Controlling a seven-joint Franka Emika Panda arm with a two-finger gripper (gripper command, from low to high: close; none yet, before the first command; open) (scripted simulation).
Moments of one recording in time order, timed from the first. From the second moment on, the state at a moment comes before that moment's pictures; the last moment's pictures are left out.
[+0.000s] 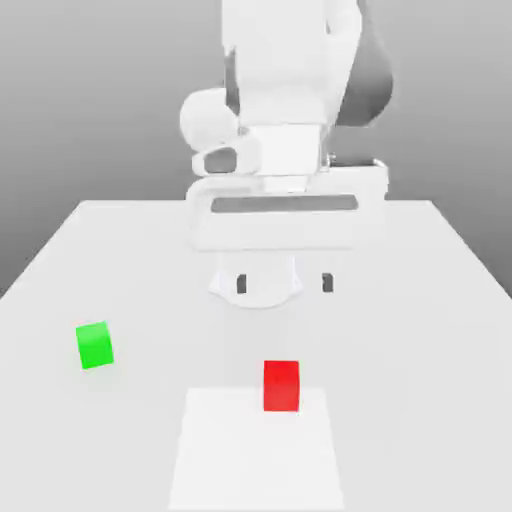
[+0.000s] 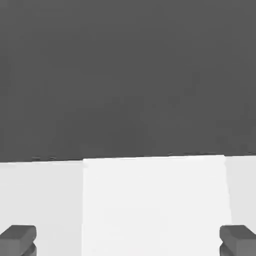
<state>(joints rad) 0.04 -0.29 0.06 -2.87 0.04 2.72 0.87</state>
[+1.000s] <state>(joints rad) -0.06 -0.15 -0.03 -2.95 -0.01 2.80 1.11</state>
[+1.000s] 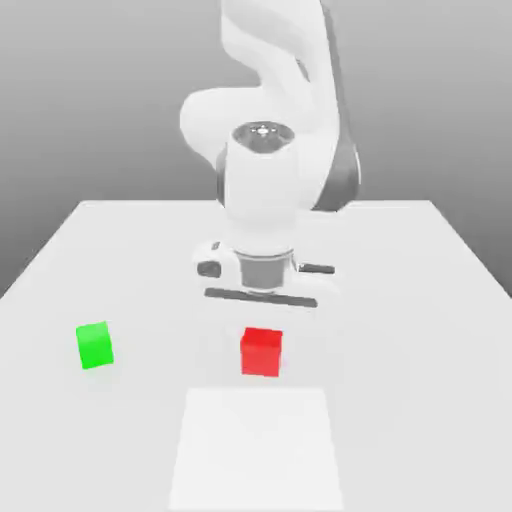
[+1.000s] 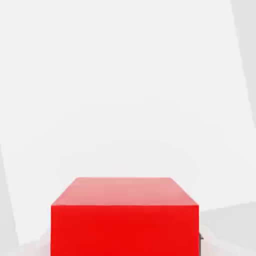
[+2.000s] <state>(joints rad) -0.66 0.02 -0.23 -2.91 0.02 2.93 1.79</state>
